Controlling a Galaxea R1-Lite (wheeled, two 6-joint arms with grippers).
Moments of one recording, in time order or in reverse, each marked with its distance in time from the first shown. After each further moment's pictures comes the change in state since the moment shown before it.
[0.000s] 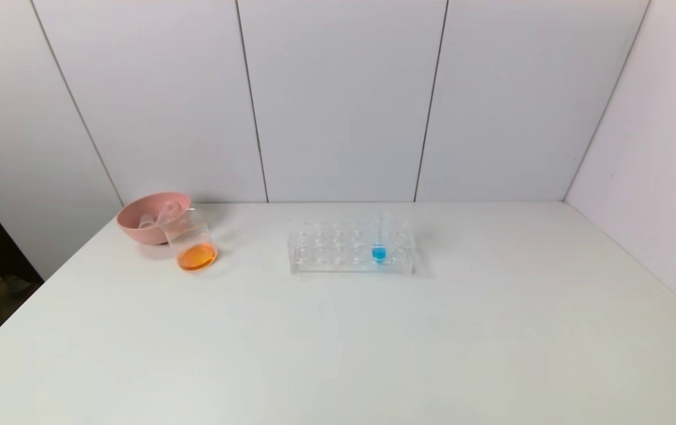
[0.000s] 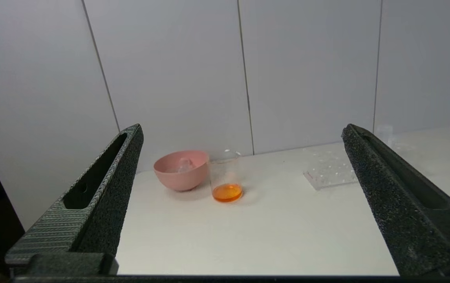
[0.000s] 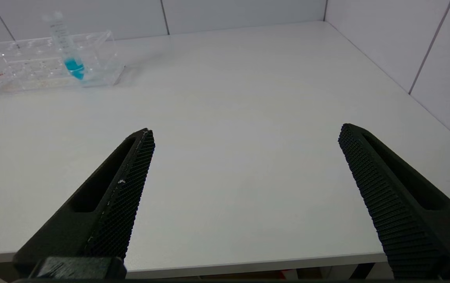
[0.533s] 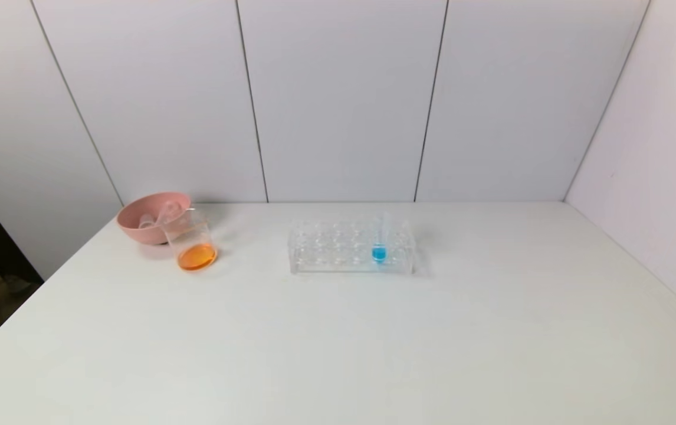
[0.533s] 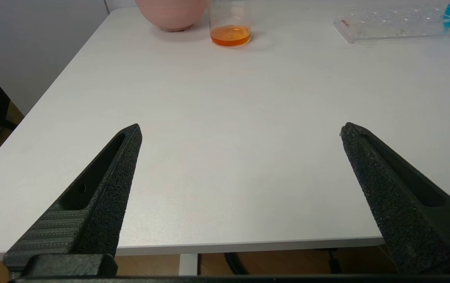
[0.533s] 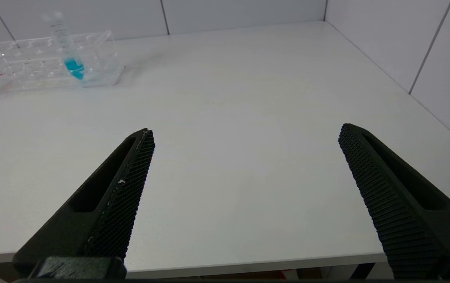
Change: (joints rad) left arm 0.000 -0.020 0.318 0.121 0.067 -0.063; right arm 0.000 0.000 0.000 0.000 0.000 0.000
